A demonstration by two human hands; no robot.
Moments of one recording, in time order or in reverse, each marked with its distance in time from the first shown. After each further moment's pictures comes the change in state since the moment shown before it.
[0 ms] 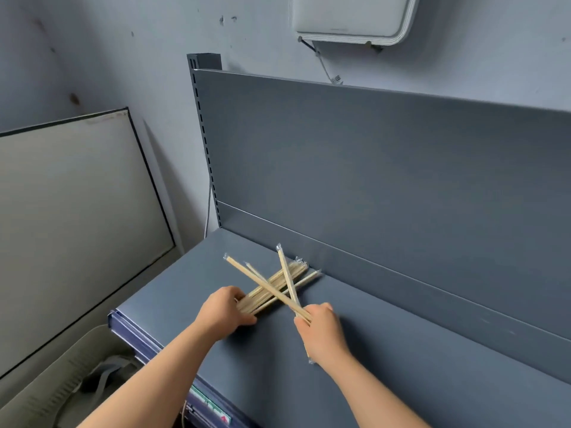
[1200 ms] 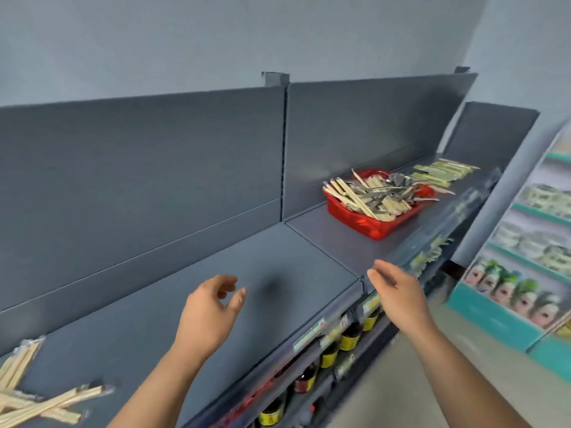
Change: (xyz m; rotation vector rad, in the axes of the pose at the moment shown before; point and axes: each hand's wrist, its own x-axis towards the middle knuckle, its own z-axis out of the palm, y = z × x) left_hand -0.190 0.199 0.097 -0.236 -0.411 1.091; right_hand -0.395 0.148 -0.138 0.362 1.249 0.725
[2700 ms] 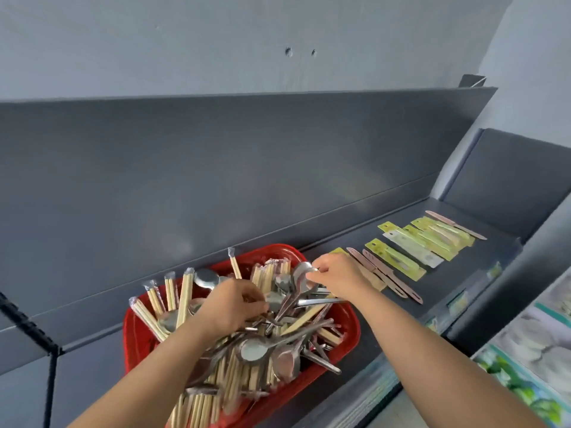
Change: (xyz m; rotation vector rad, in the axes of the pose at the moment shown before) left_hand 0.381 0.263 0.418 0.139 -0.359 0.013; right_hand 0.596 0.083 -0.122 -0.440 -0.454 -0.203
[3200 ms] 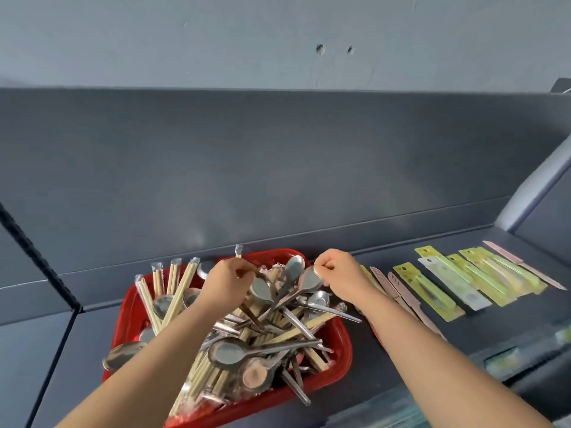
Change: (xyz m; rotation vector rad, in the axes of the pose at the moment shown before) left_hand 0.023 0.024 0.015 -0.127 0.411 -0.308; right_hand 0.051 0.018 -0.006 0.159 -0.087 -0.234
